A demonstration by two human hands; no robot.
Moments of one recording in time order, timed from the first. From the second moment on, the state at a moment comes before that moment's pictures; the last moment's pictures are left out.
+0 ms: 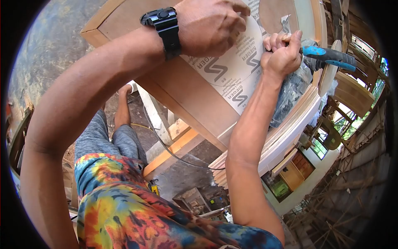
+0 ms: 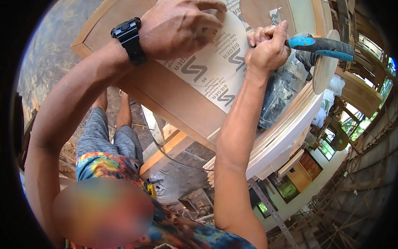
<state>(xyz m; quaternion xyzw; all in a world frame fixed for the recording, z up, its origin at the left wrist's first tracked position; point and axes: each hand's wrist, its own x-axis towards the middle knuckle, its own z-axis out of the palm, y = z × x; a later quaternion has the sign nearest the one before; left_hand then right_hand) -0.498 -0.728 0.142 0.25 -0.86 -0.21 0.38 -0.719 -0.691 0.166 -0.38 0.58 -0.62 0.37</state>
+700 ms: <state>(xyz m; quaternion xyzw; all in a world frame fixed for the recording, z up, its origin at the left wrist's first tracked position) -0.501 -0.728 0.141 0.25 -0.86 -0.19 0.39 -0.715 -0.678 0.163 -0.32 0.63 -0.63 0.32</state>
